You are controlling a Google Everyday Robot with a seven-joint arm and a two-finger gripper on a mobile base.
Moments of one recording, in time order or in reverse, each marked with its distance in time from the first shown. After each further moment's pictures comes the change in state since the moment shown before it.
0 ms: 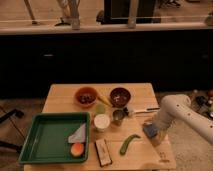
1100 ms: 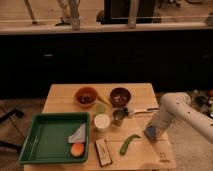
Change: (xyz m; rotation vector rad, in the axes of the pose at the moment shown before) arm -0.011 0.003 -0.017 -0.013 -0.012 -0.084
